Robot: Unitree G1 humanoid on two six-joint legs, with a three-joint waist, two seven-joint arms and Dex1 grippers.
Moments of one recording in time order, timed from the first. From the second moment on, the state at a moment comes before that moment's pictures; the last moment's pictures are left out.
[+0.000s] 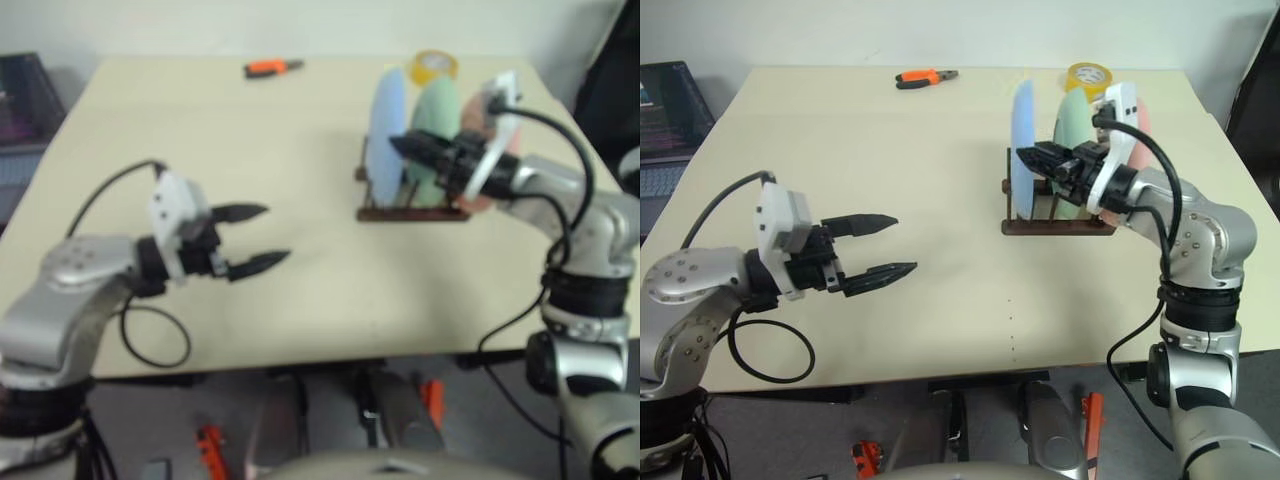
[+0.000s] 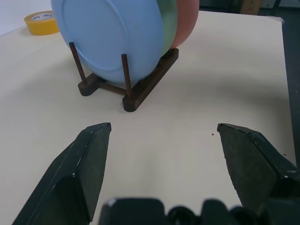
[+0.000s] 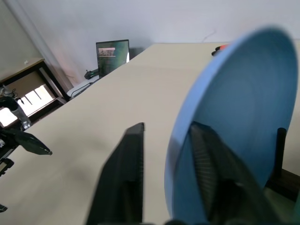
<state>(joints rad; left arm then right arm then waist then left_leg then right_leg) -0.22 0.83 0.19 -0.46 -0.62 0.61 -0.93 -0.77 -0.44 -0.17 -0.15 0.75 1.01 0.50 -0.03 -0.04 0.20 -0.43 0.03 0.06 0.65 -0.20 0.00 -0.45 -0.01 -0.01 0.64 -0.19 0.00</state>
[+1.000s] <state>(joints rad) -0.29 1.12 0.45 -0.19 -0.65 0.57 -1.13 -0.51 -1.05 -0.33 0.12 0.62 0.71 1.10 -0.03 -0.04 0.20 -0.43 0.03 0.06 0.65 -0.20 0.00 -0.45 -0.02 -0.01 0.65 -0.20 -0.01</state>
